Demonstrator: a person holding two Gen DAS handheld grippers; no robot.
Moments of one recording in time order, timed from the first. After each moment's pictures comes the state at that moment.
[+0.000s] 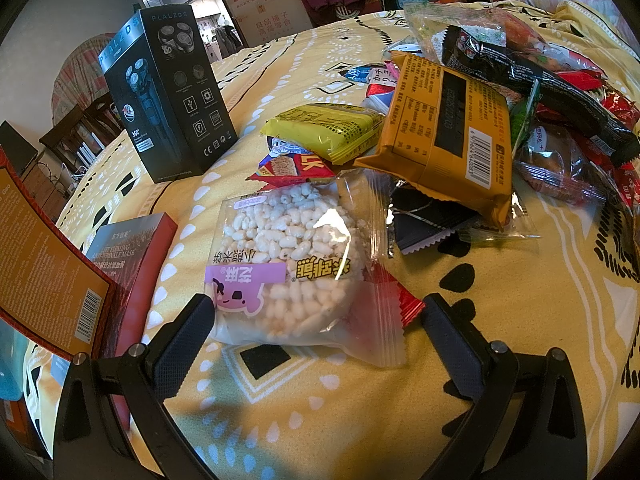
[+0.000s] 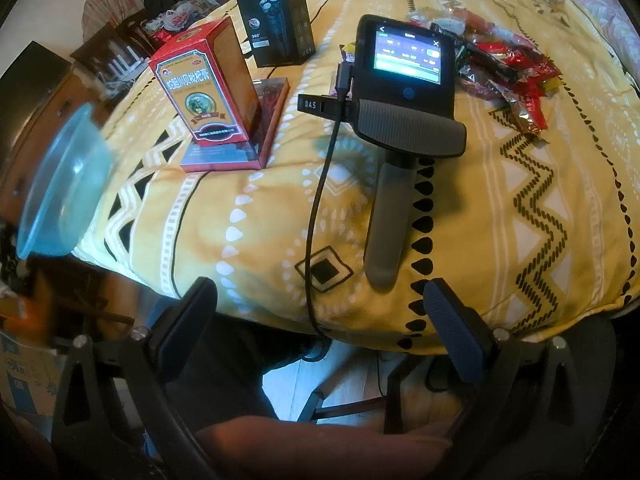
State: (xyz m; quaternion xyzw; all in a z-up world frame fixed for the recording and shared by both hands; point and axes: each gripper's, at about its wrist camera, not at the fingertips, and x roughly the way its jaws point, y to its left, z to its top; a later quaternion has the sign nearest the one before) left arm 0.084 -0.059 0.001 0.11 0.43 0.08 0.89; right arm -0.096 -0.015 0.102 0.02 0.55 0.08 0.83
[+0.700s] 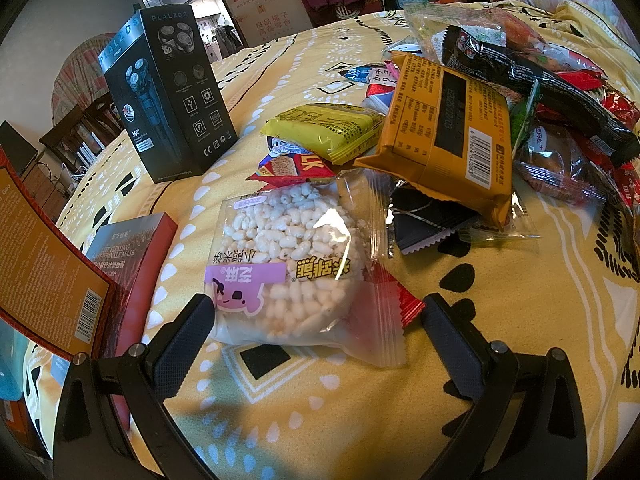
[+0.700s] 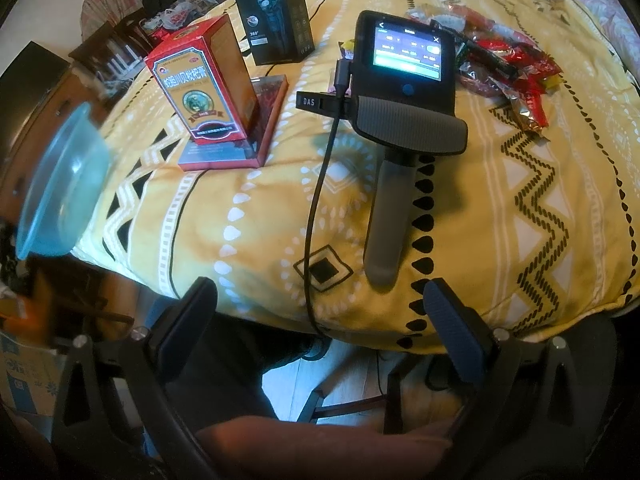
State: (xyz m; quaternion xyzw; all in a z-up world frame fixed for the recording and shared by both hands) left arm 0.084 -0.059 0.002 0.11 0.43 0.08 0.89; right arm -0.096 -0.015 0.100 0.02 0.55 0.08 0.83
